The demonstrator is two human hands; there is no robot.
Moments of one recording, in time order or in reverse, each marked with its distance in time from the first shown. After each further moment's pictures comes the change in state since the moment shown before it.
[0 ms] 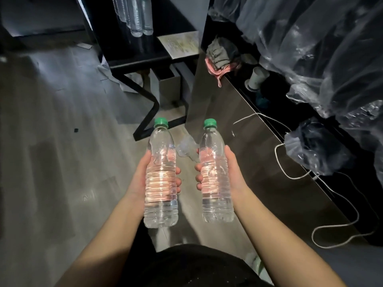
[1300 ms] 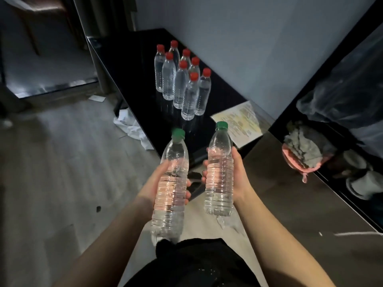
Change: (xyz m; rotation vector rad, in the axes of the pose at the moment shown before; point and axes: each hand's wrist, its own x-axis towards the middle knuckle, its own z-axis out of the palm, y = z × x) left_hand 0.195 0.531 -0.128 0.259 0.057 -0.025; right_hand 0.501 -0.185 0.229 0.004 -0.042 -0.204
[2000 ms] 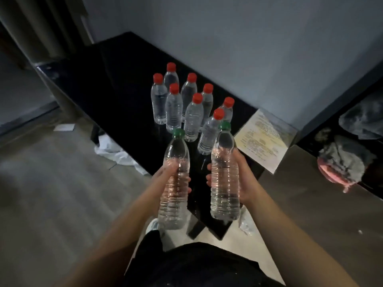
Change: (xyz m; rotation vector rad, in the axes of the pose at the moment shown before) left_hand 0.172 0.236 -0.105 0.420 -0.044 -0.086; right_hand 0.217 -0.051 0.062 -0.047 0.362 -0.171
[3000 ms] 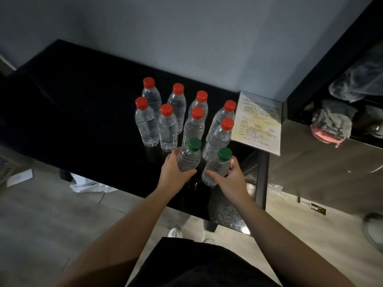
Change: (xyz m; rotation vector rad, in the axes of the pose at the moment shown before) left_hand 0.147 0.065 -0.058 0.932 -0.064 0.338; right_hand 0.094 0.047 0.050 -0.667 0.902 -0.371
